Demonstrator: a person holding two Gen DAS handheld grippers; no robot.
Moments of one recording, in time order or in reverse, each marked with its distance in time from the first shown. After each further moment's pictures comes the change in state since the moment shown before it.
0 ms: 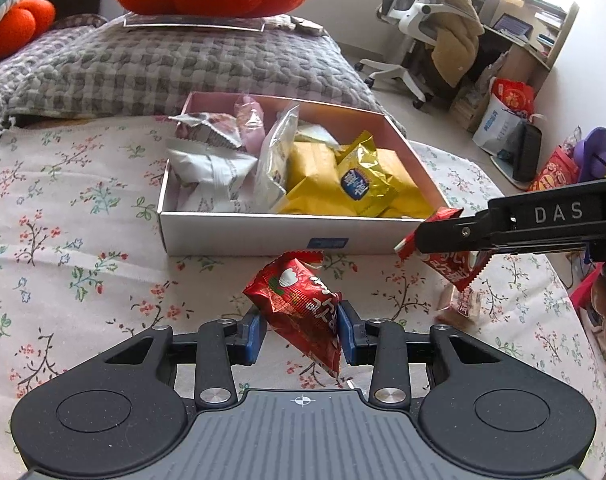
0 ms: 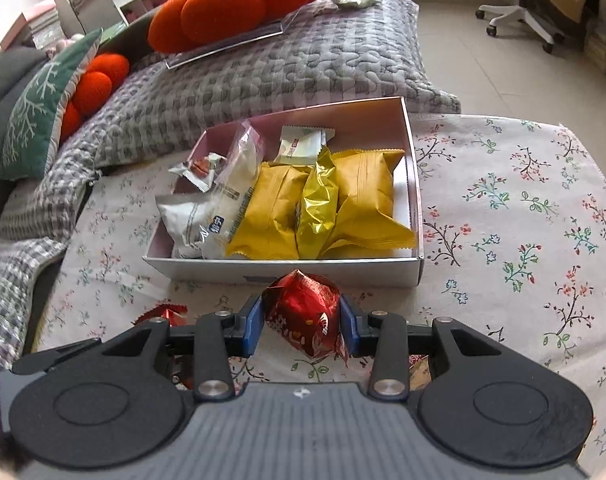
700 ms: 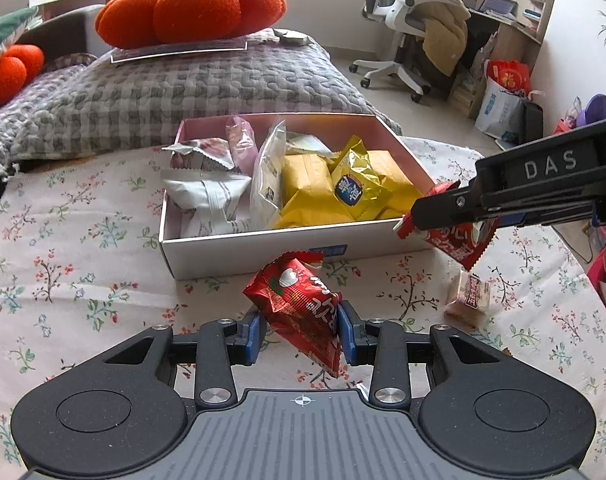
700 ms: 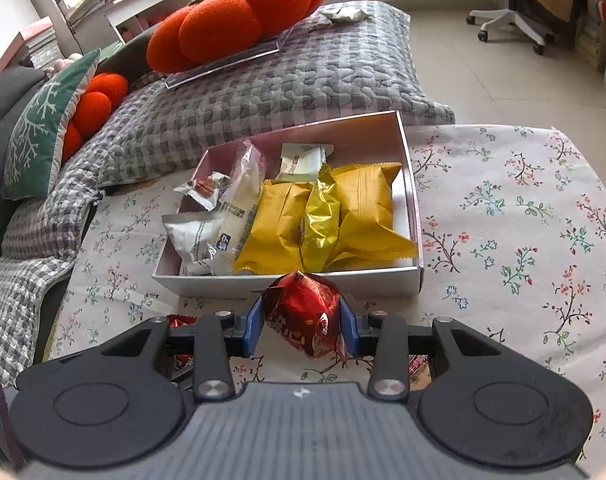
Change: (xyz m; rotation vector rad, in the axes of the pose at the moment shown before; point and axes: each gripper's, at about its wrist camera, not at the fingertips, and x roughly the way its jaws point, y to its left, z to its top) left arm -0.005 -0.016 0.002 0.115 -0.025 0.067; right arm -0.010 0.002 0.002 0.034 -0.048 0.001
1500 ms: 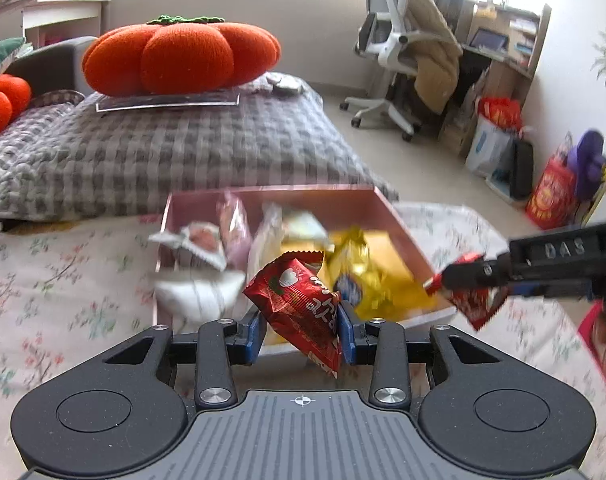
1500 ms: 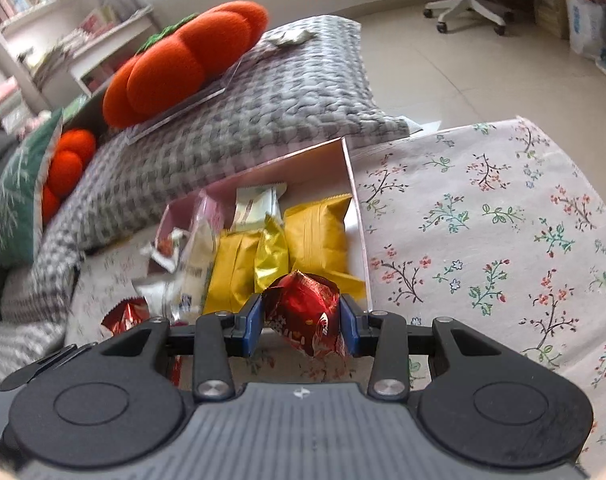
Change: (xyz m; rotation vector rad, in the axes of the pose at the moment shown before) left arm 0.011 0.012 0.063 -0.024 -0.108 -0.061; right arm -0.001 -0.045 0.023 0.178 -0.061 0.008
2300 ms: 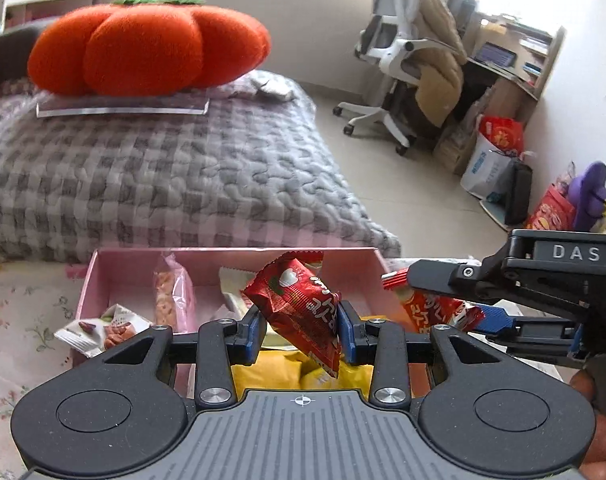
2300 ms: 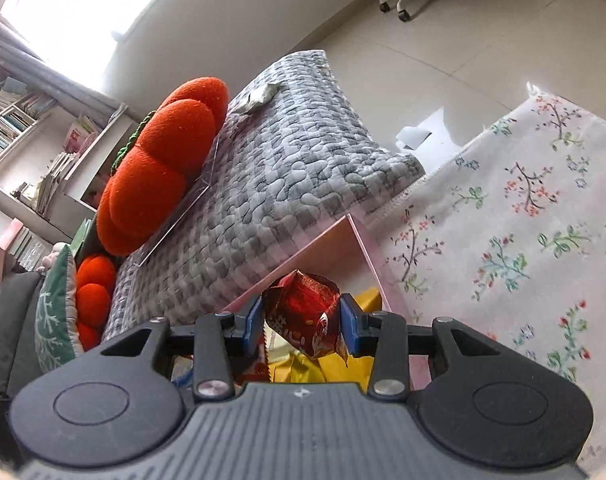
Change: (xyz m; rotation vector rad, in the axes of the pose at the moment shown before) left arm 0.099 -0.005 0.060 -0.082 0.014 -0.051; right arm 0.048 -0.028 0.056 0.311 -0.119 0.147
